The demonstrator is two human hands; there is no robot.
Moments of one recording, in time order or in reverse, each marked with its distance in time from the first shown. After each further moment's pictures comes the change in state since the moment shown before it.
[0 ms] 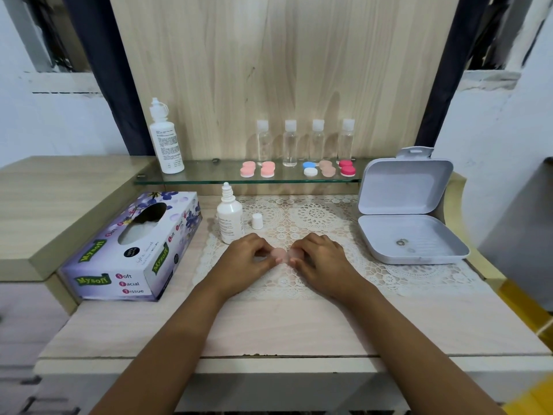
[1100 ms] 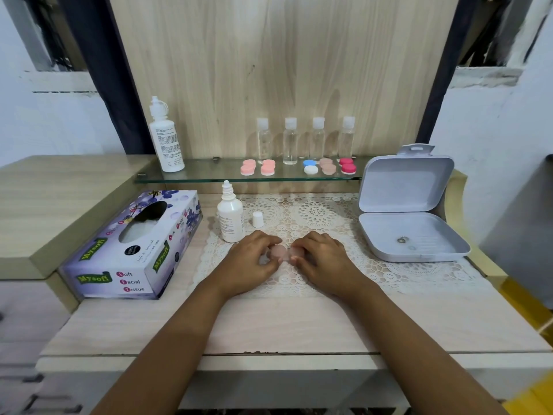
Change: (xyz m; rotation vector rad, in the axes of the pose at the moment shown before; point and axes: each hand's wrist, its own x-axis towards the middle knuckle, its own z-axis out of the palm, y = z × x) left_hand -0.001 0.000 0.005 0.075 -0.061 0.060; right_hand 0.000 0.000 0.000 0.015 0.004 0.002
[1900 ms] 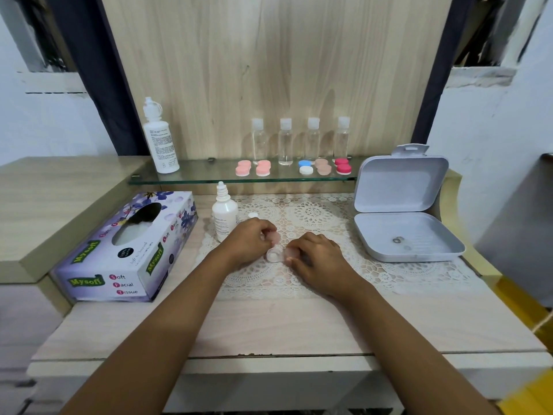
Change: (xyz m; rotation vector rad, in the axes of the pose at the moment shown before) left_hand 0.050 0.001 -0.007 0.050 -0.083 -0.187; right_hand -0.001 0.001 -0.001 0.031 -0.015 0.003
